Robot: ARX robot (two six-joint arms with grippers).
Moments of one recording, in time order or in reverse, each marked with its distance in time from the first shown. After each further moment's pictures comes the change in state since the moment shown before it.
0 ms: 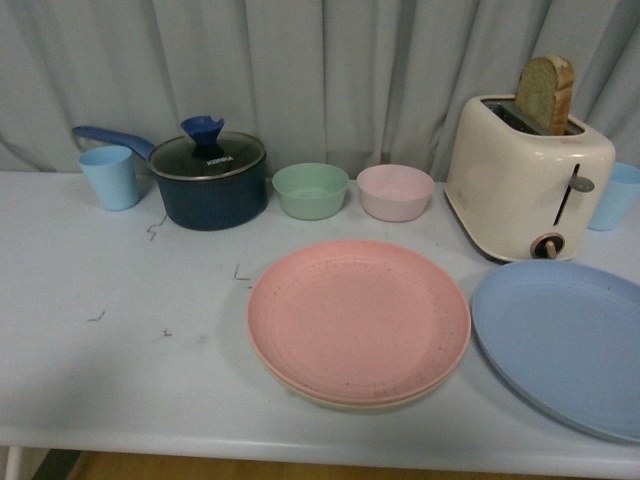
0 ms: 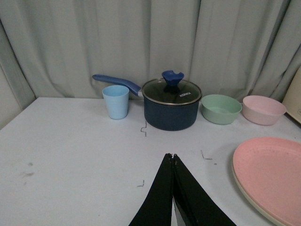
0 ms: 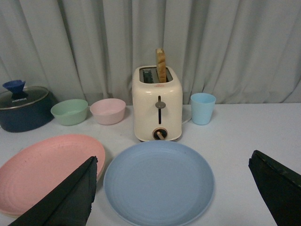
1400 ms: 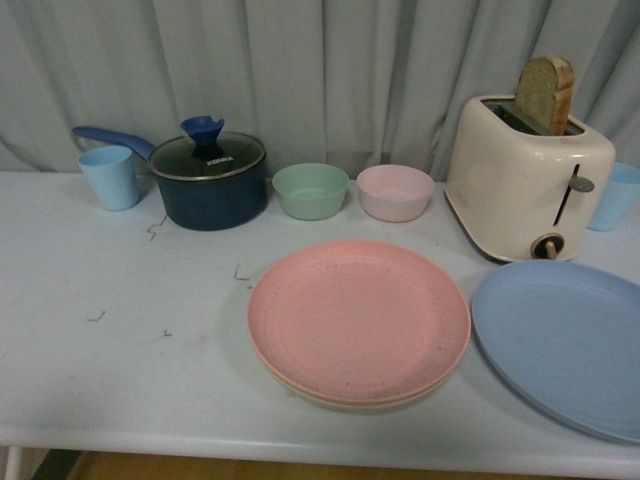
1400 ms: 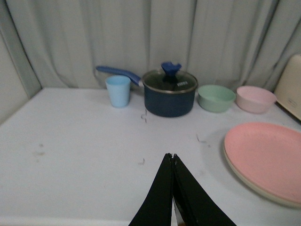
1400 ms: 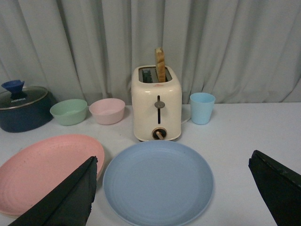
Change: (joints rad) left arm 0.000 -0.768 -0.019 -0.776 0.002 0.000; right arm 0.000 0.000 0.000 0.000 0.000 0.000
